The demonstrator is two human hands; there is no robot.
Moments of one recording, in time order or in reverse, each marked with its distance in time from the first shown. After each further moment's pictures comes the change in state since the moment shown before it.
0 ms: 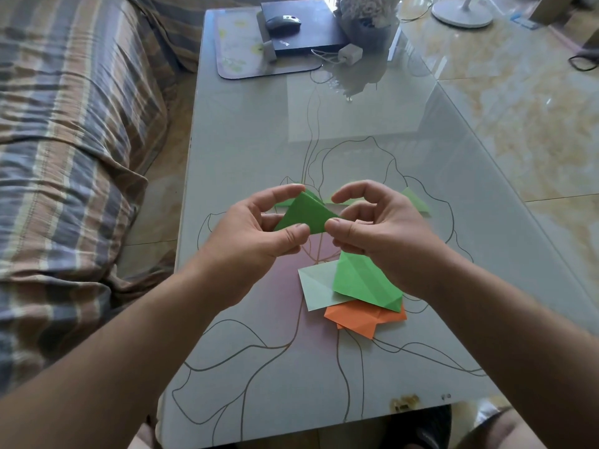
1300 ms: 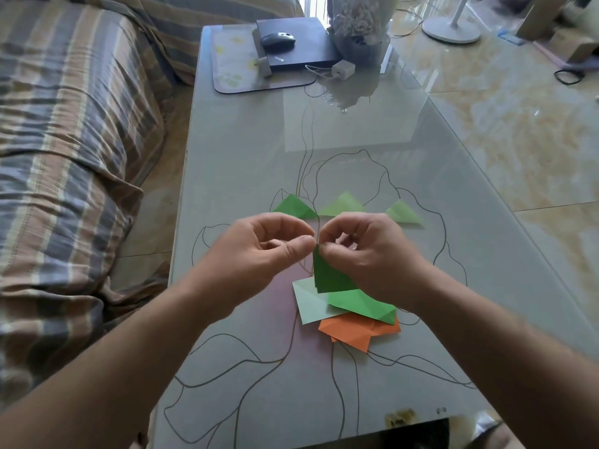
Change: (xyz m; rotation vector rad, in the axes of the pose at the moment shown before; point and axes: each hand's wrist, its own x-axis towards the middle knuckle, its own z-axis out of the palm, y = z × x) left_hand -0.001 0.004 0.001 0.224 -0.103 0.067; right_hand 0.000 0.005 0.002 -0.512 0.004 -0.100
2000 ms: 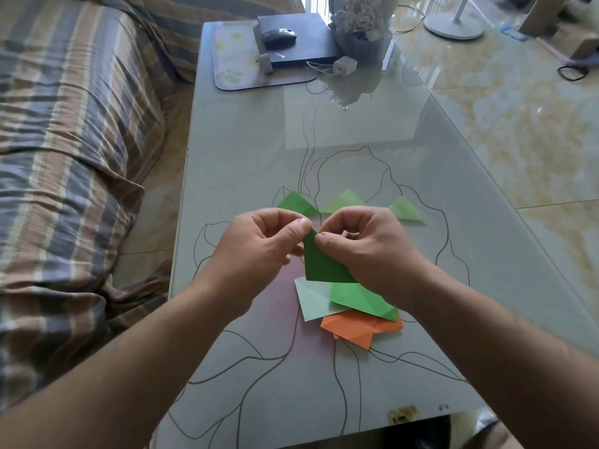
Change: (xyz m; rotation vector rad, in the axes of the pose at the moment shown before) left_hand 0.007 -0.006 0.014 -0.107 0.208 -0.032; right_hand 0.002 -0.002 0.008 0.222 0.026 0.044
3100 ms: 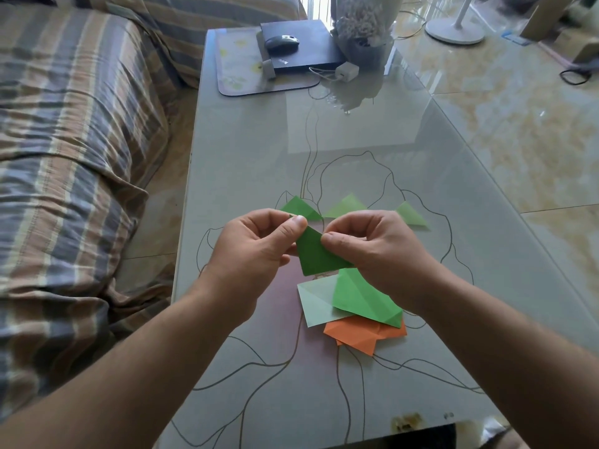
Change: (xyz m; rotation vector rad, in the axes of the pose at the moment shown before) left_hand -0.004 0.006 -0.001 -0.121 0.051 -0.030; right_hand 0.002 -0.002 -0.008 0.123 -0.042 0.036
